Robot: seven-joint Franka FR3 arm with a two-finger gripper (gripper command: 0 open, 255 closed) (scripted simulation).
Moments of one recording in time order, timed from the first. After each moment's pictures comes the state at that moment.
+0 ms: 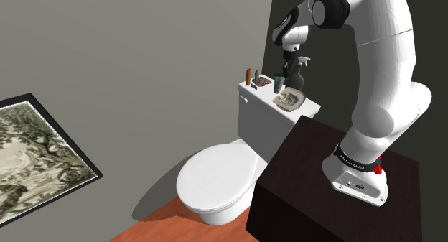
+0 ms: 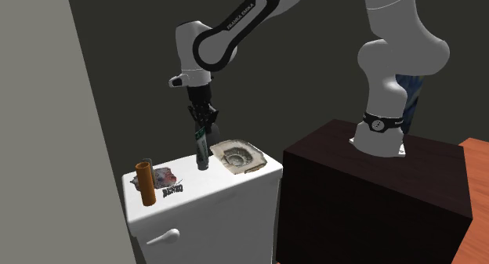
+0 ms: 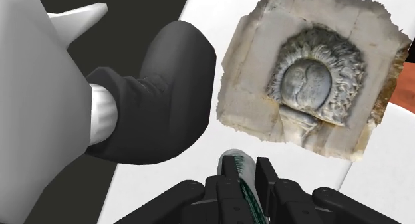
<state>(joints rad) -0.37 0.60 -0.47 -1.76 0.26 2.21 -1.01</state>
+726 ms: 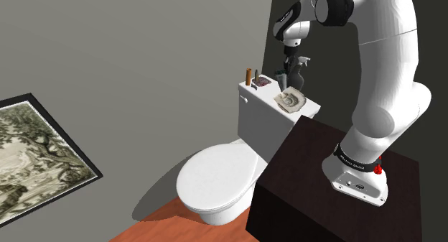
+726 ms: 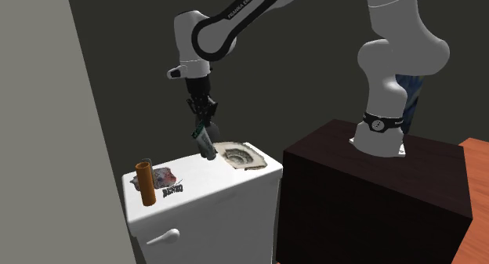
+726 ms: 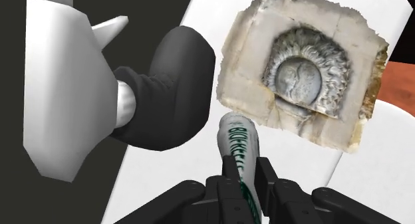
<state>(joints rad) -0.36 0.57 -0.48 -1.75 0.24 2.16 -1.00</state>
